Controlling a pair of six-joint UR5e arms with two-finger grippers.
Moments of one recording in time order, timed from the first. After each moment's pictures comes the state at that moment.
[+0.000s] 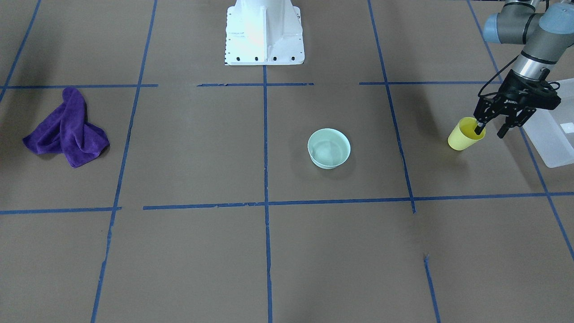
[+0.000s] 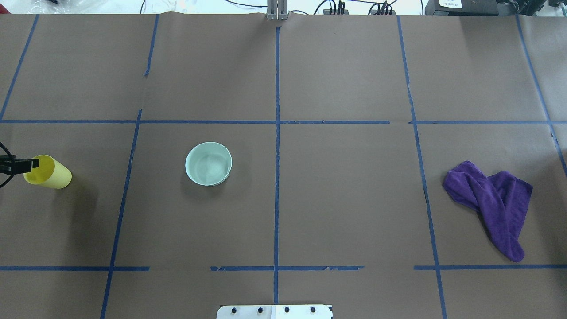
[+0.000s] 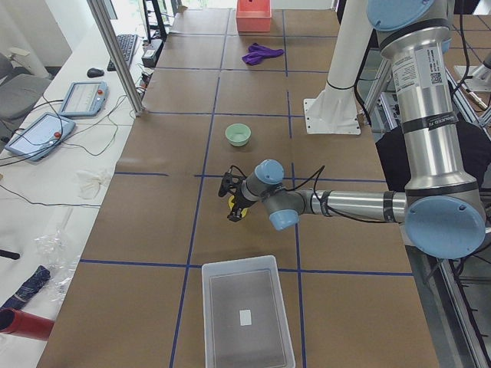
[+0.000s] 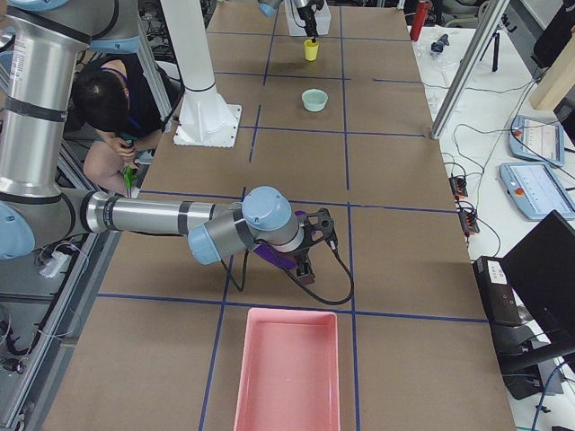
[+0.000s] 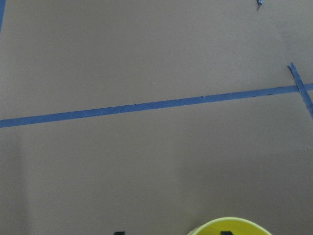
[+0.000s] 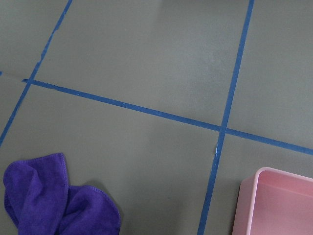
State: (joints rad) left arm -0.88 -1.31 -1.71 -2.65 -1.86 -0.85; right arm 1.59 -1.85 1.83 -1.10 2.46 0.06
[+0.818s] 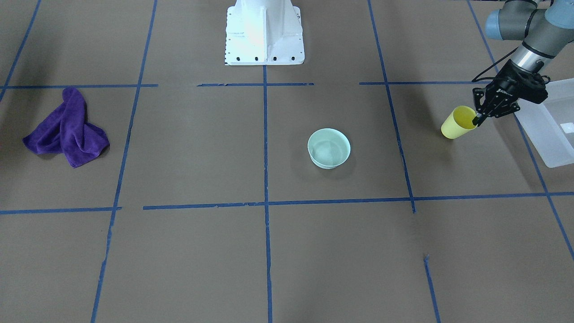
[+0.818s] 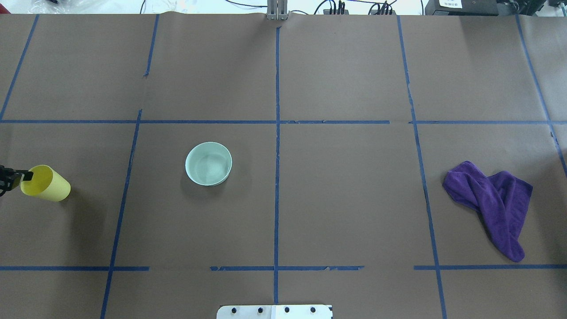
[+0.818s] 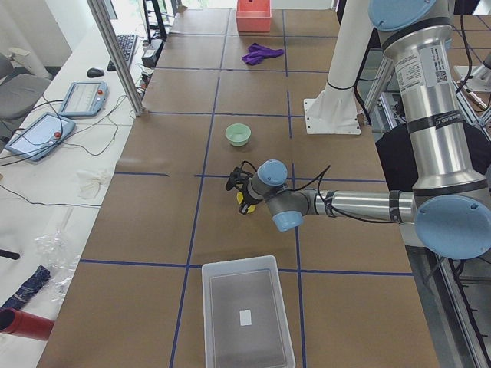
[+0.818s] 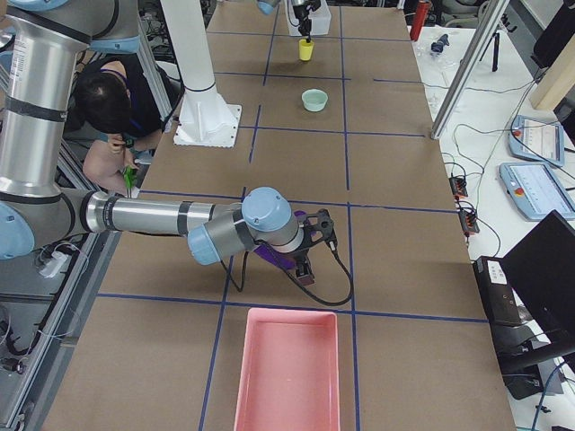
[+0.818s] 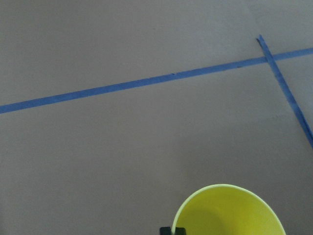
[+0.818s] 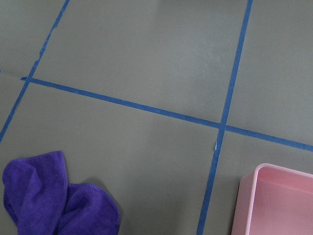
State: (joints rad) left arm -0.97 -1.28 -1.74 -2.67 -2.10 -0.60; right arm 1.59 -1.85 1.83 -1.10 2.46 0.06
